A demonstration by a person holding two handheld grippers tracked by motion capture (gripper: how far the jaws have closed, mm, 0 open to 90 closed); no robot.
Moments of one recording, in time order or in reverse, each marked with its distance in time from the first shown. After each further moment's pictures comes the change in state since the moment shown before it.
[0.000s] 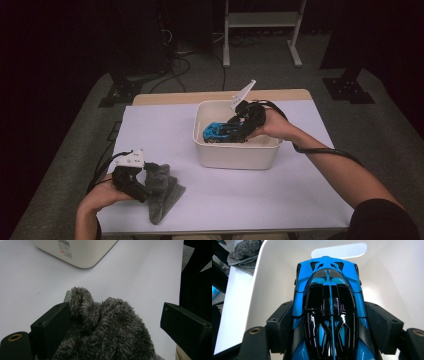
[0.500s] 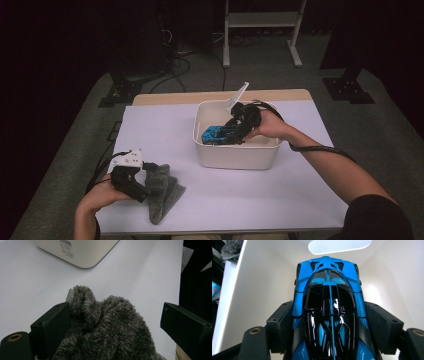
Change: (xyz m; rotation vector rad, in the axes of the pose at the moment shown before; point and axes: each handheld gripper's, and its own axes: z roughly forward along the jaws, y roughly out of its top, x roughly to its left) left arm 0.002 -0.002 -0.002 -0.005 -0.002 -0.005; right arm -0.006 0.003 0.016 0.052 0.020 0.002
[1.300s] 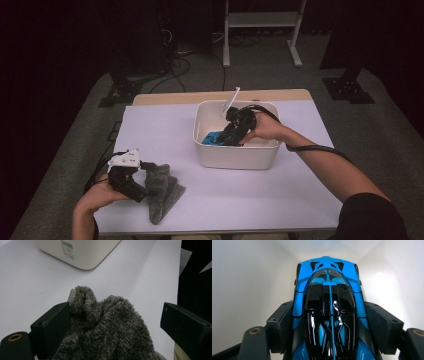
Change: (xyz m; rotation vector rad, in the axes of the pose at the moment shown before) left arm -0.001 -0.001 -0.005 -0.022 -0.002 -0.007; right arm -0.002 0.002 0.020 0.106 0.017 0.009
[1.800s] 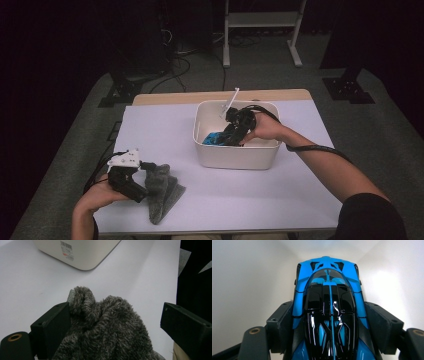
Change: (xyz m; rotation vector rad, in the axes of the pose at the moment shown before) left arm -0.001 0.001 -0.002 -0.002 -0.003 0.008; right arm 0.001 0.000 0.002 0.016 -0.001 -0.005
